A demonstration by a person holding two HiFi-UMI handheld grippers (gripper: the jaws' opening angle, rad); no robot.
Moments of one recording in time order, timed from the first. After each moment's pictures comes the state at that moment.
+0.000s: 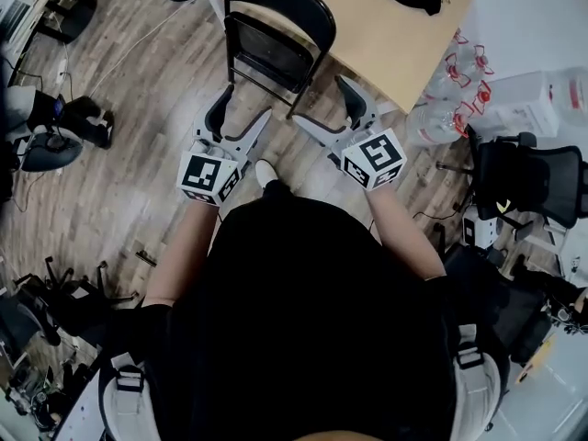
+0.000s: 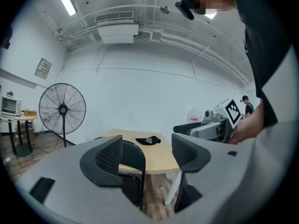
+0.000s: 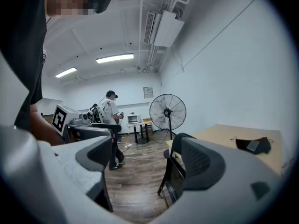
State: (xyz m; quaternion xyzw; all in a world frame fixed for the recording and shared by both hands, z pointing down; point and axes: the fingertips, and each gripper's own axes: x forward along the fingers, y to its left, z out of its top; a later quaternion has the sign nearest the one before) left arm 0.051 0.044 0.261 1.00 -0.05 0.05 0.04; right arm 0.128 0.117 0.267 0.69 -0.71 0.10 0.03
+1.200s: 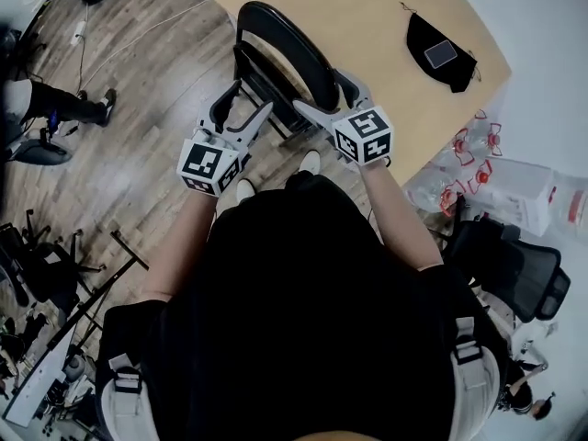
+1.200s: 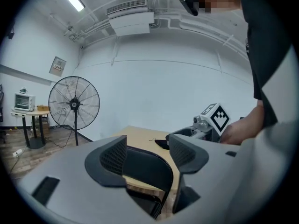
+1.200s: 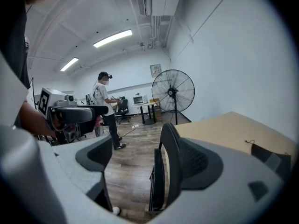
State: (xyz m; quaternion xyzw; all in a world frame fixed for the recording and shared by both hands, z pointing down) left arm 0.233 -0.092 0.280 0.98 -0.16 0.08 0.08; right arm 0.337 -0.060 0.334 0.60 -0.77 0.19 0.13
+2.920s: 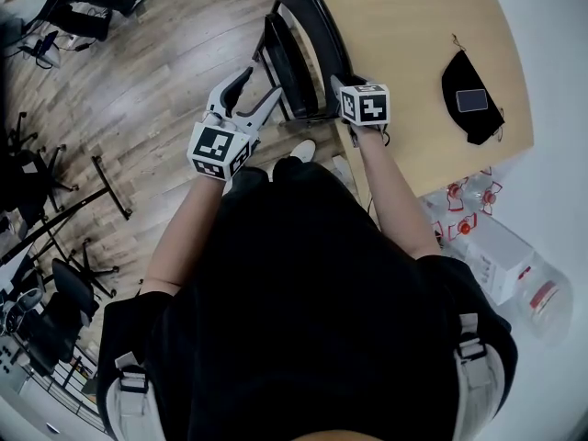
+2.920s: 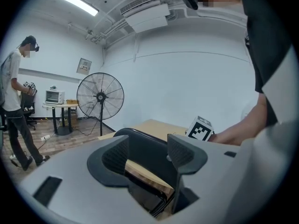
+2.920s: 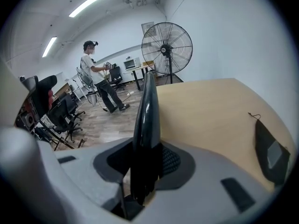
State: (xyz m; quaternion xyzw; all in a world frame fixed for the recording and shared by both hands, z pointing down) left arm 0.243 -0.109 0.336 0.94 -0.31 0.11 0.12; right arm 0.412 -0.106 0.495 0.54 -0.71 0.35 0.28
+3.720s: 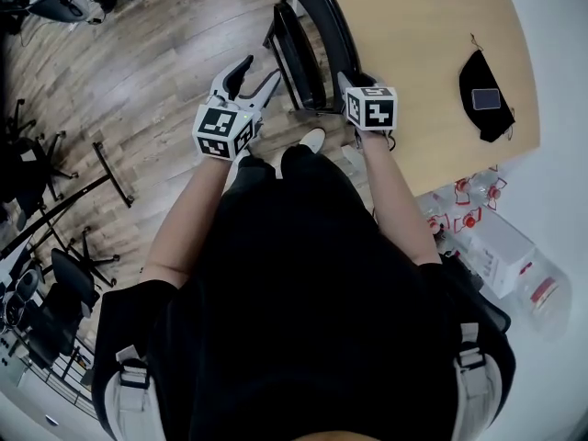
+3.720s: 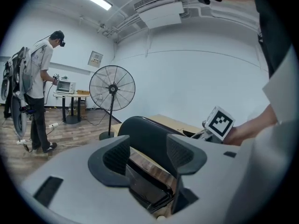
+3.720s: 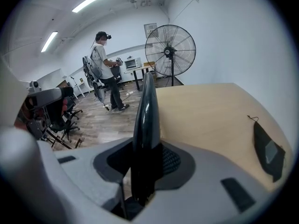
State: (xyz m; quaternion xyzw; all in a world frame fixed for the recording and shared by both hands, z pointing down) left arm 0.169 -0.134 0.381 0.92 -0.34 0.12 0.17; right arm 0.347 -0.098 0.482 0.56 -0.70 0.33 0.29
